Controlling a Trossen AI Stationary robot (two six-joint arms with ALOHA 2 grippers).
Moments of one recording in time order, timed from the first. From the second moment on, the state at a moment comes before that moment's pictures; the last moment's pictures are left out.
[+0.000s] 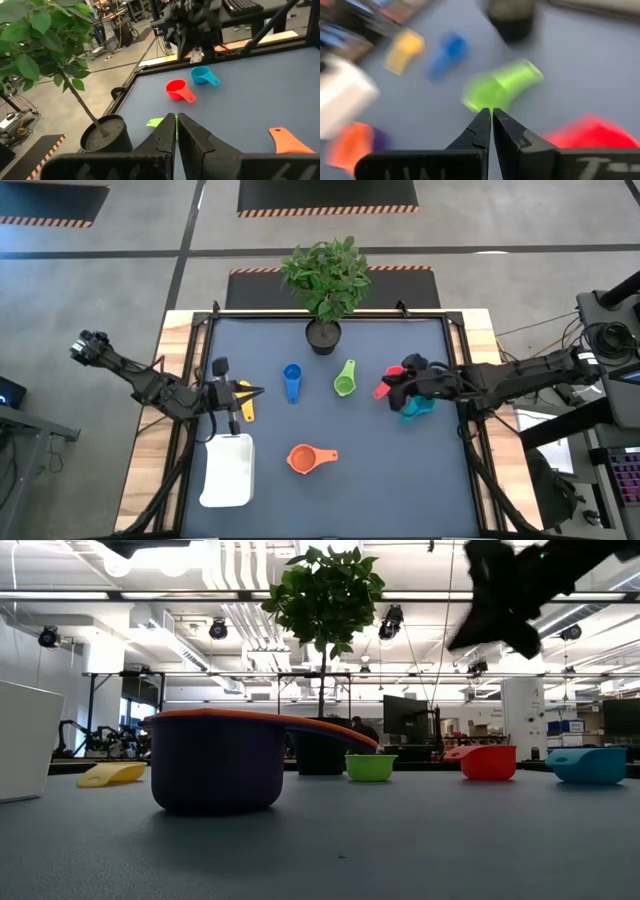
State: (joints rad) left arm -0.51 0.78 0.68 -0.20 -0.80 0.06; right arm 0.10 0.97 0.66 -0.40 0.43 0.81
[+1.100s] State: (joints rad) left arm -0.51 0.78 0.68 -0.20 -0.80 0.06; right arm -0.25 1.55 1.07 -0.93 0.24 1.03
